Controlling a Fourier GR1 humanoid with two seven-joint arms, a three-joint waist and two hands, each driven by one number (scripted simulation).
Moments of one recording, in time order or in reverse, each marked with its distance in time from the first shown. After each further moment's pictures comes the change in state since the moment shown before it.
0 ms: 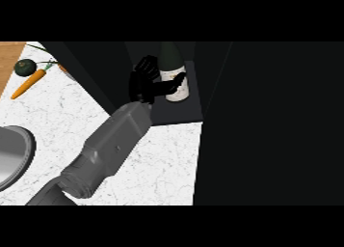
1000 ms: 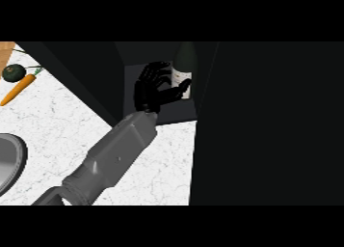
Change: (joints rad) left arm 0.083 0.001 -0.157 -0.141 0.182 0.089 -0.079; right arm -0.023 0.011 0.032 -0.002 -0.009 -0.002 0.005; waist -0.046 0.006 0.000
